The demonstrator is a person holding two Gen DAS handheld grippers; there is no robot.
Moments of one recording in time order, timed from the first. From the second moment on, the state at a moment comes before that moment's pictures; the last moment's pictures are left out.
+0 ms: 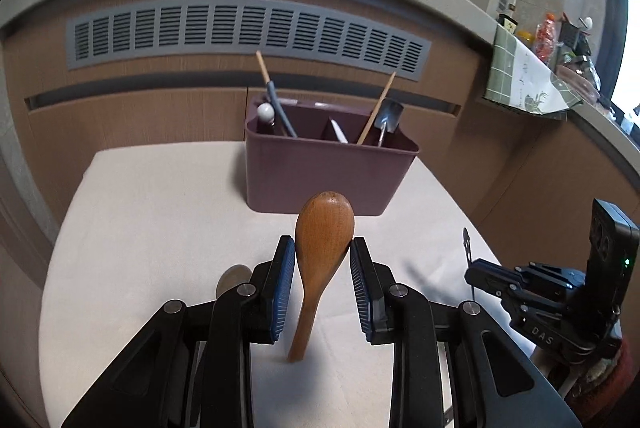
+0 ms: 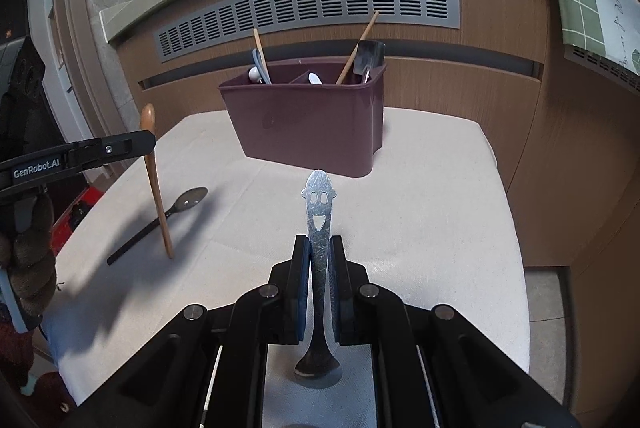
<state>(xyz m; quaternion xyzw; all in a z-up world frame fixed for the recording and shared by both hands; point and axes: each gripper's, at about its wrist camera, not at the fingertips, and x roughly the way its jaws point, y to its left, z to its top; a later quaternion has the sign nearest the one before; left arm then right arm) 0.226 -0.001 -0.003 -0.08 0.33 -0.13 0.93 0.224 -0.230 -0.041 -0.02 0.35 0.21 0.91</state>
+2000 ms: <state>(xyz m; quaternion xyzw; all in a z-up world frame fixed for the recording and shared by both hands) 0.260 0.079 -0.008 -0.20 0.30 -0.09 0.93 0.341 -0.119 -0.096 -0.07 0.45 0.14 0.88</state>
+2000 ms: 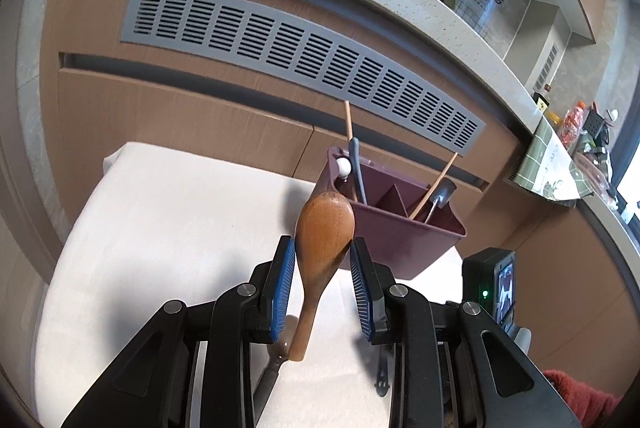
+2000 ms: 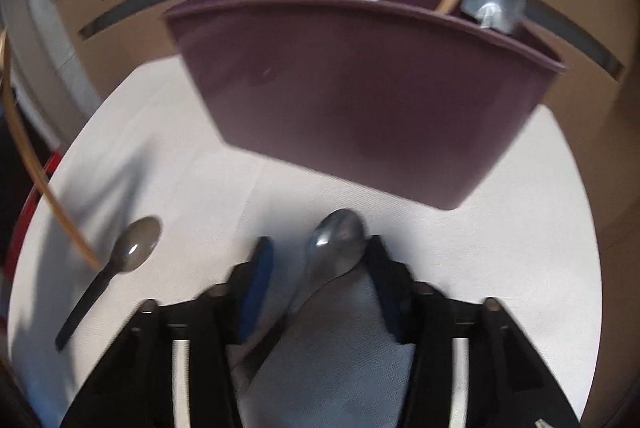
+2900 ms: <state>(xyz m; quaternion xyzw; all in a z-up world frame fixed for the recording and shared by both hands) 0.251 0.059 -0.007 -0.18 0.32 -0.09 0.93 0.328 -0.151 -0.100 0.04 0.46 0.18 0.87</state>
